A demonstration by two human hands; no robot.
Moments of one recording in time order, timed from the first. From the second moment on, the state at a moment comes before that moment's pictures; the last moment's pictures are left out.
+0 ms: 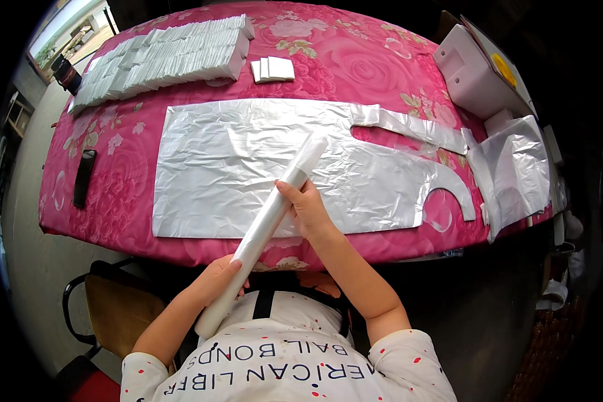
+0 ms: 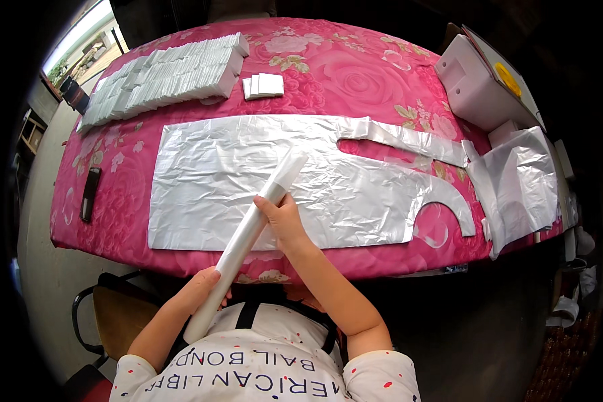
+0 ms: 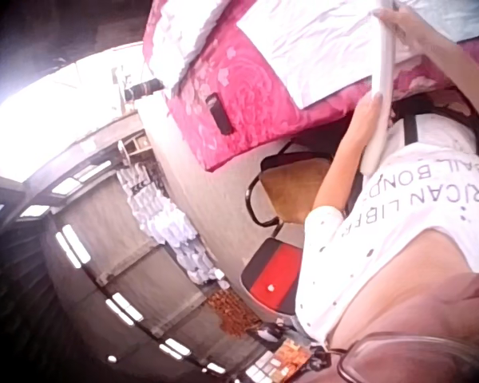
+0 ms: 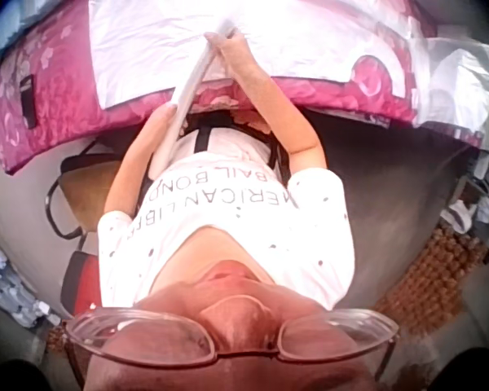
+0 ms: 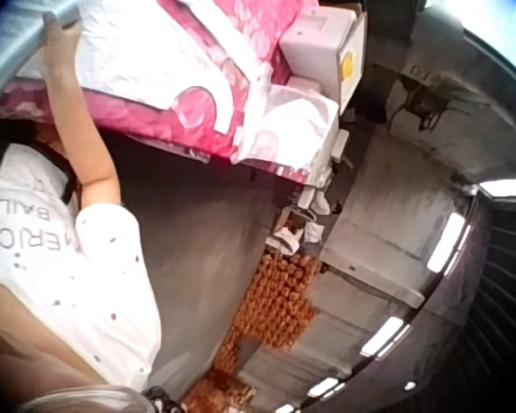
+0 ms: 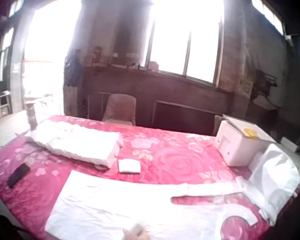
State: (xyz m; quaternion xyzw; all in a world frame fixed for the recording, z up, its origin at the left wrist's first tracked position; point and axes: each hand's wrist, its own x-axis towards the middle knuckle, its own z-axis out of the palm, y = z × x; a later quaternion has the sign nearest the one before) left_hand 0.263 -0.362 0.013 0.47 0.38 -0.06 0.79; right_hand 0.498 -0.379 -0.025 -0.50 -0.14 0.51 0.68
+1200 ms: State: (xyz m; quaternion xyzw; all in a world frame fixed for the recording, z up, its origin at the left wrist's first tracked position) left_hand 0.230 -0.378 0.007 0.54 0.42 -0.11 0.72; right_hand 0.632 -0.384 -0.004 -0.73 -0.41 0.35 0.41
